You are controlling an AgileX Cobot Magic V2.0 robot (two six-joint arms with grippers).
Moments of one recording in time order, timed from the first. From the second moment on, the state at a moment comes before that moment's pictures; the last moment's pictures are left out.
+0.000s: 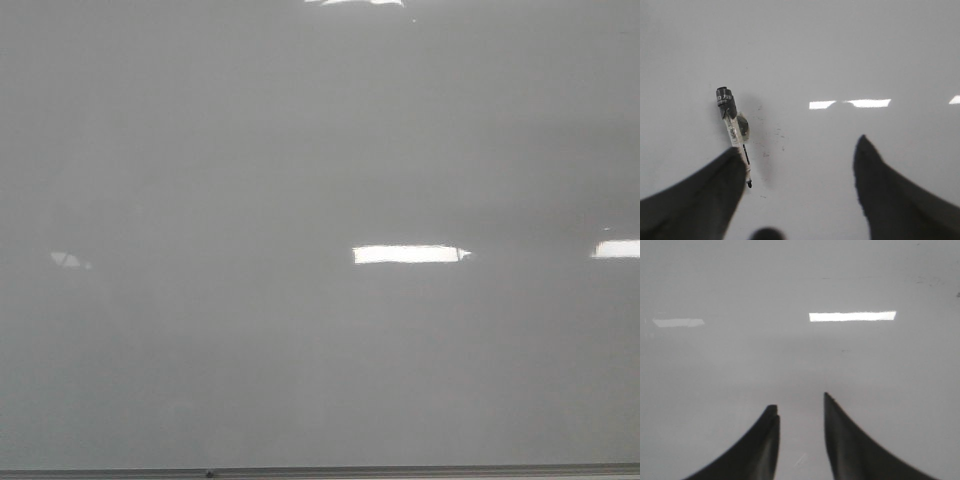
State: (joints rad) left arm -0.03 0.26 -0.32 -0.04 0.28 0.04; right arm 0.05 0.29 -0.38 0.13 0.38 -0.01
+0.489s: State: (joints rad) left arm -0.02 0.51 -0.38 -0.04 0.28 -0.05; right arm 0.05 0.29 -0.38 0.13 0.37 -0.01
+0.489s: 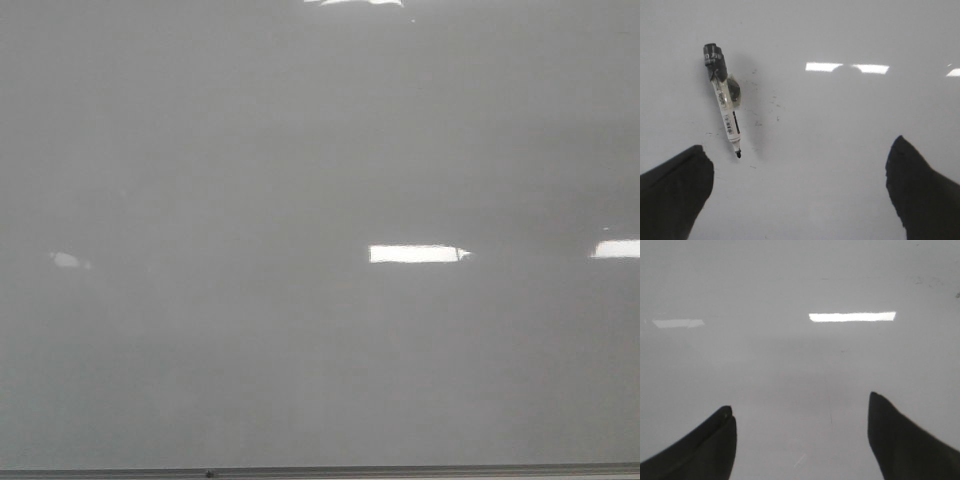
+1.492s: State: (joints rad) left arm 0.21 1.43 -0.66 -0.04 -0.04 -0.06; right arm 0.05 0.29 -0.38 0.13 0.37 -0.01
